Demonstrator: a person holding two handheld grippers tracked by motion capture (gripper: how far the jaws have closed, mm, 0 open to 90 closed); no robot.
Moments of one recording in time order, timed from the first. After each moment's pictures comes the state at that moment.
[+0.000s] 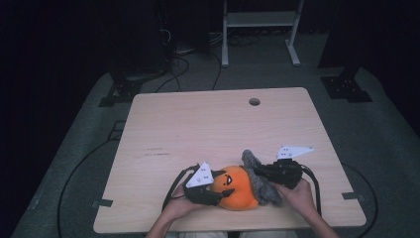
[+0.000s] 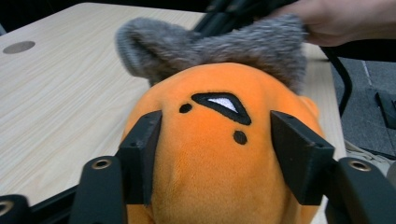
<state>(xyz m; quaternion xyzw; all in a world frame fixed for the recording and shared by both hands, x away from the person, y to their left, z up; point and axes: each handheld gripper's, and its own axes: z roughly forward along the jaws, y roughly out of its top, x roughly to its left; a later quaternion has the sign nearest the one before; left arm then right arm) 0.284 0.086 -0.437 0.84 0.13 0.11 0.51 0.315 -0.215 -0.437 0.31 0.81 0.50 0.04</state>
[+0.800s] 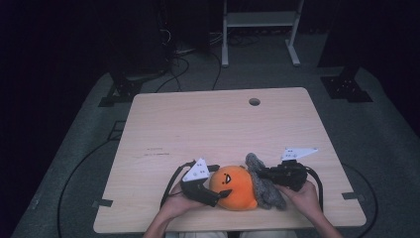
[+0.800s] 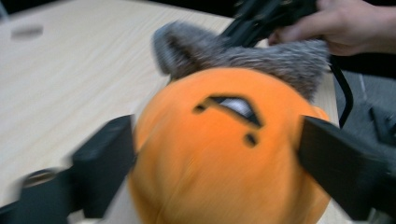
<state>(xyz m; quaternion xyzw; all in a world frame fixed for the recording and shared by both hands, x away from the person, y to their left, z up) 0.295 0.095 -0.433 0.84 0.19 0.06 0.51 0.314 -0.227 -0.439 0.32 0.81 0.49 0.02</state>
